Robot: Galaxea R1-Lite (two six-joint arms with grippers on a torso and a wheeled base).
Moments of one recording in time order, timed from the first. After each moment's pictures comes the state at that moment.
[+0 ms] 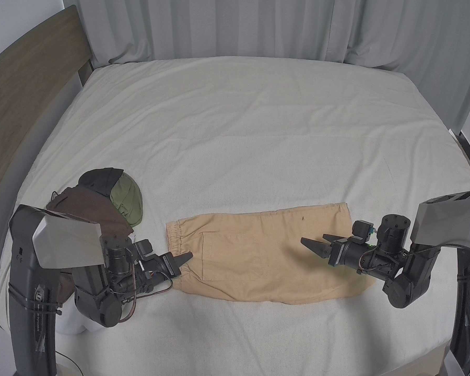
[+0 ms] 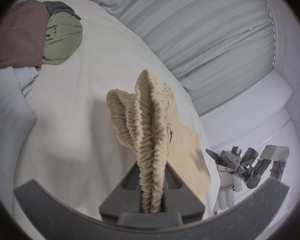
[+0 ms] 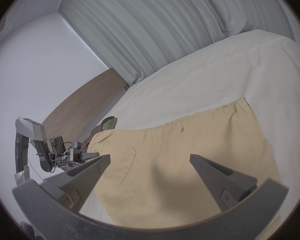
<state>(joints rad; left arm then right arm) -0.28 2.47 -0.60 -1.55 -0.39 -0.65 0.26 2.35 -0.57 -1.54 0.43 0.36</state>
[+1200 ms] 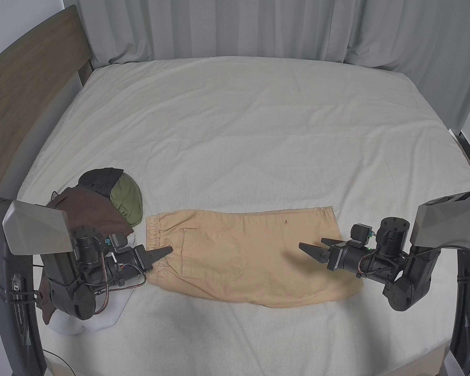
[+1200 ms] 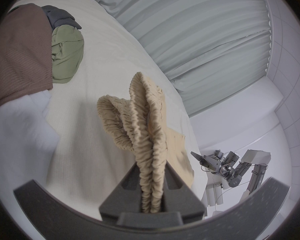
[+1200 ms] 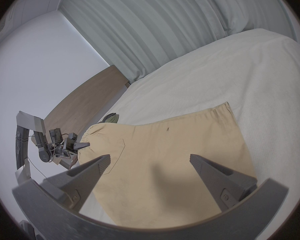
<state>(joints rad) -0.13 2.36 -0.50 -1.55 -0.62 -0.65 0.28 2.35 -0.55 -1.55 0.44 0.35</state>
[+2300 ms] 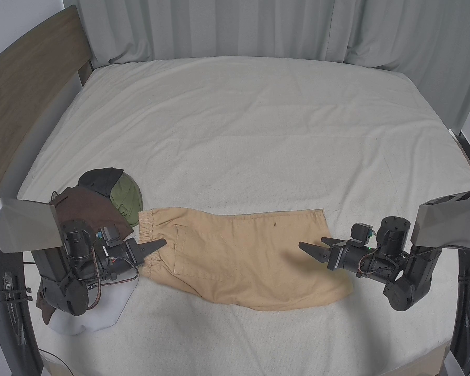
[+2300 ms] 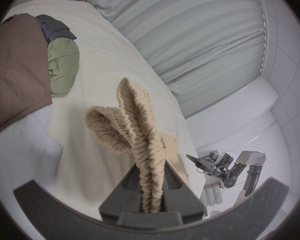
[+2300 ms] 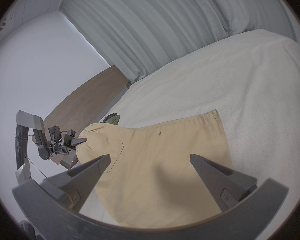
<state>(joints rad) -0.09 2.31 -0.49 -1.55 -0.68 -0.65 0.28 2.34 -0.54 -1.55 0.44 0.35</state>
